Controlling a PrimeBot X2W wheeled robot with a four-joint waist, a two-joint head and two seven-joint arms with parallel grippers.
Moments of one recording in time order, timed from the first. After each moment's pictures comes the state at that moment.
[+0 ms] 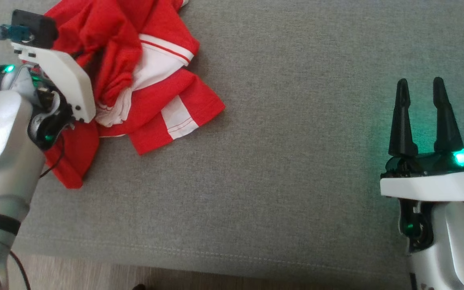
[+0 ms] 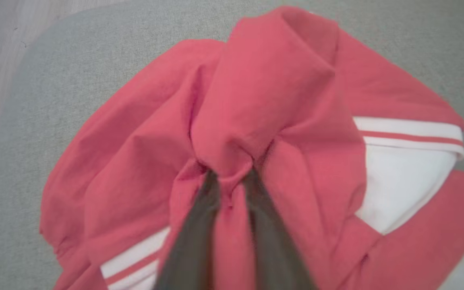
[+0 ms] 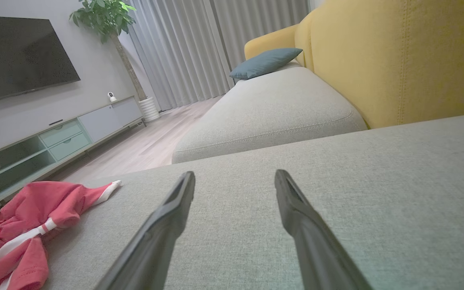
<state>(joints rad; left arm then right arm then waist) -0.88 0.41 -0.61 0.70 -0.65 -0.13 0.23 -0.20 -0.05 0.01 0.03 0.25 0.13 -0.26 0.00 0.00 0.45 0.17</state>
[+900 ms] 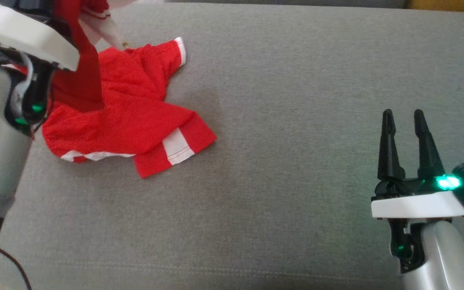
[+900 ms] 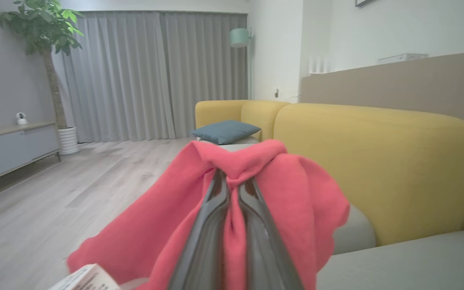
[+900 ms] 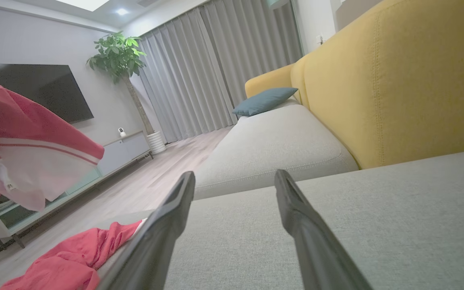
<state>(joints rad) -0.88 0.47 -0.53 0.34 -0.68 0.05 -0.16 -0.13 -0.05 0.05 0.10 0.33 0.13 -0.26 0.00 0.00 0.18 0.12</state>
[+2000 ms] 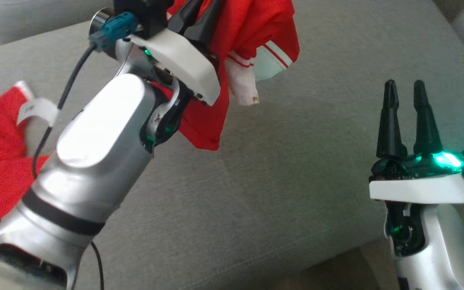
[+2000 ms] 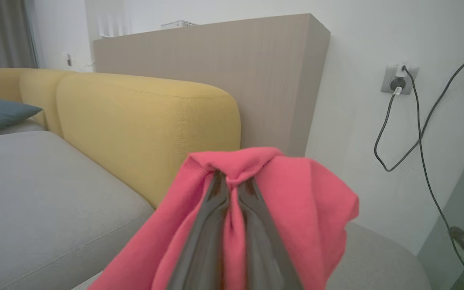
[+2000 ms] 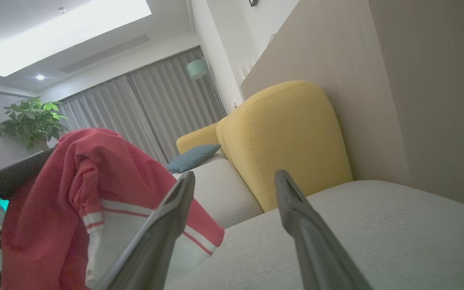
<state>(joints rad) -0.92 0.21 -0.76 0.30 -0.64 0.09 -0.07 -0.19 -0.05 0.10 0.02 0.46 0.13 -0.26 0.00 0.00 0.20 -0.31</state>
